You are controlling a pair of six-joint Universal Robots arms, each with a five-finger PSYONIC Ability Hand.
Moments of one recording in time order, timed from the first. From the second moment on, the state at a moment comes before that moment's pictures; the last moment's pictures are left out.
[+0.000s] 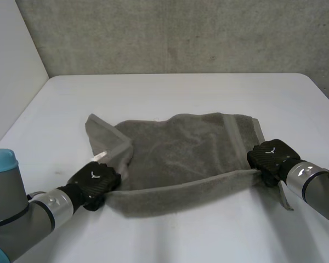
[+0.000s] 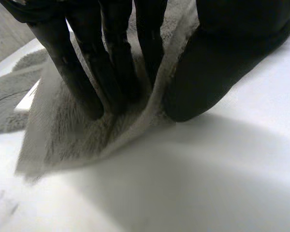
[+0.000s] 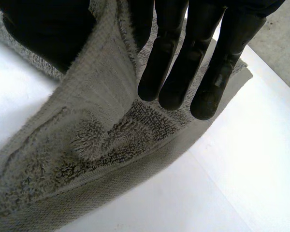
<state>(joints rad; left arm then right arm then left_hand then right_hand) 4.54 -1.96 -1.98 3.37 -1.07 3.77 1.73 -1.18 1.74 -0.02 1.28 2.48 0.98 1.00 0.99 0.99 0.81 1.39 1.21 1.21 1.22 1.04</state>
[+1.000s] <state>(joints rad) 4.50 -1.81 -1.37 2.77 -1.20 3.62 1.75 -1.28 1.19 0.64 1.27 2.33 1.19 1.22 1.22 1.22 1.03 1.39 1.21 1.21 1.22 1.04</state>
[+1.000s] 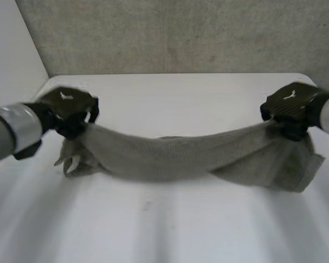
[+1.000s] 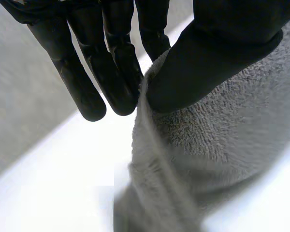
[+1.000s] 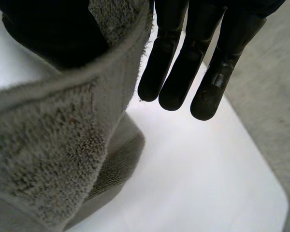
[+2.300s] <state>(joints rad) 4.51 -1.93 -1.82 3.46 -1.32 3.70 1.64 -1.06 1.54 0.05 1.28 2.66 1.20 1.22 1.22 1.22 1.04 1.03 0.91 0.91 0.91 0.74</state>
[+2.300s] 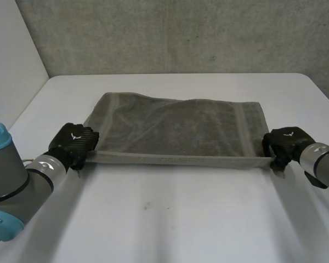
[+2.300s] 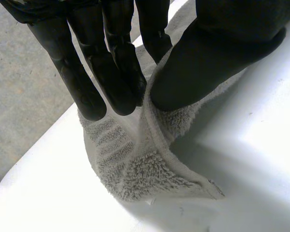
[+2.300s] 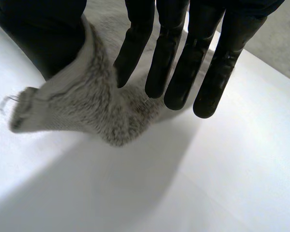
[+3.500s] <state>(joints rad) 4.56 -1.85 -1.97 3.55 -1.42 3.70 1.50 -1.17 1.61 0.12 1.19 2.53 1.16 1.20 1.19 1.19 1.00 1.39 1.21 1.21 1.22 1.04</state>
